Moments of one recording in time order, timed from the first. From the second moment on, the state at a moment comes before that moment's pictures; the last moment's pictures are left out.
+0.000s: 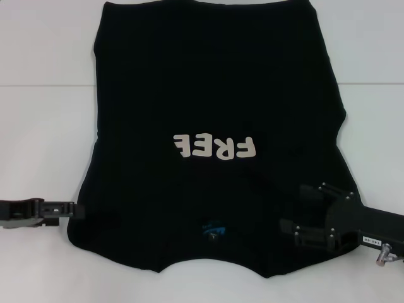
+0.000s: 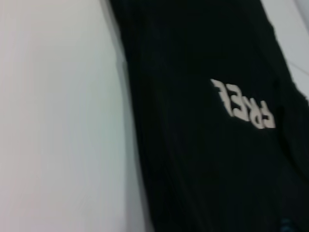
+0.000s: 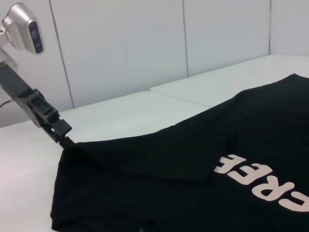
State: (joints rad) left arm -0.51 -1.94 0.55 0.70 2.39 1.53 -2.26; right arm 0.43 2.09 -0.79 -0.46 -1.82 -1.35 1.02
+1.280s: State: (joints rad) left arm -0.50 -2.01 0.71 0.83 2.44 1.46 -2.20; right arm 0.43 2.09 -0.79 -0.44 -1.82 -1.35 1.02
